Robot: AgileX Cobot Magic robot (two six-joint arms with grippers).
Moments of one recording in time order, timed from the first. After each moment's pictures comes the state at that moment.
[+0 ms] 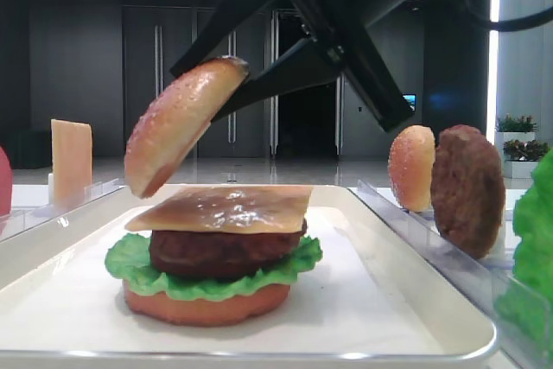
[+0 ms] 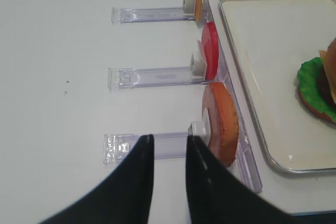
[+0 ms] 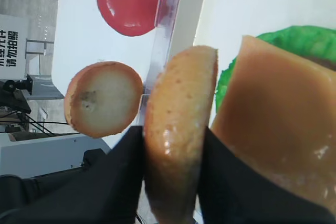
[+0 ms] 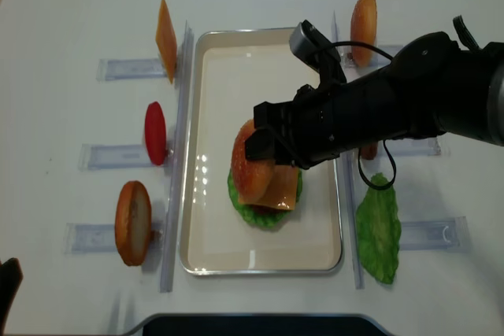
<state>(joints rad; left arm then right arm) 0.05 -0.02 -0.47 -0.09 1.11 0.08 0.61 1.68 -0.90 1.48 0.66 -0.75</state>
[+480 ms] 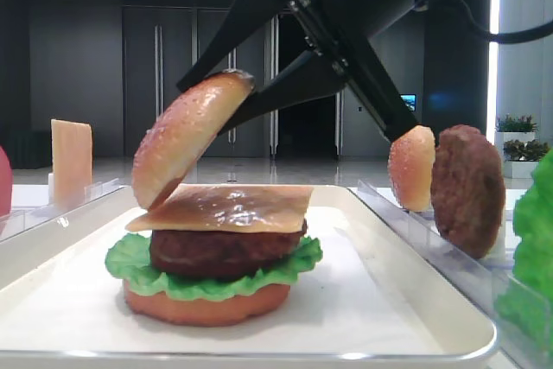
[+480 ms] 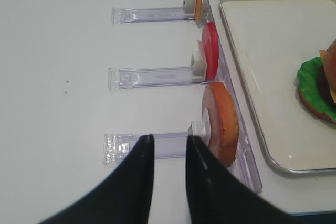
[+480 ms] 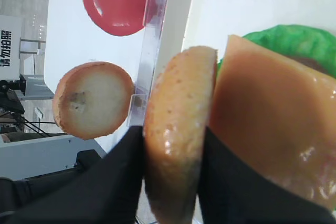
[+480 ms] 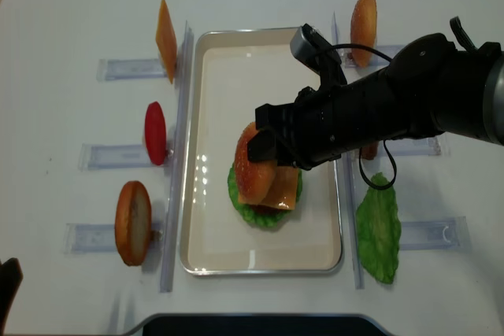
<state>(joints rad) 0.05 -0.02 -0.47 -0.09 1.11 0.08 0.60 1.70 -0.90 1.46 0.66 -0.75</state>
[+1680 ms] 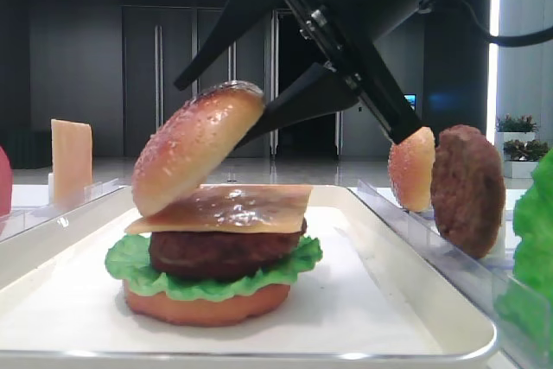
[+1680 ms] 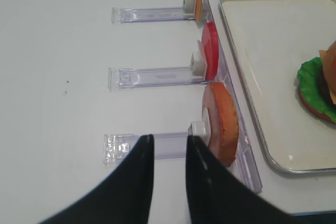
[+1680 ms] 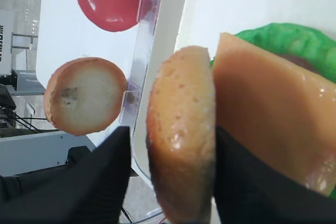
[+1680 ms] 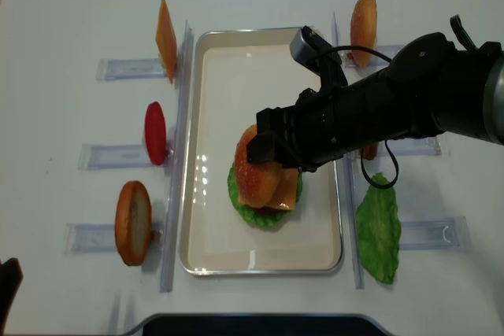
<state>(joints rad) 0.05 -0.02 -0.47 -0.09 1.11 0.08 0.60 1.70 -0.90 1.43 0.65 -0.74</state>
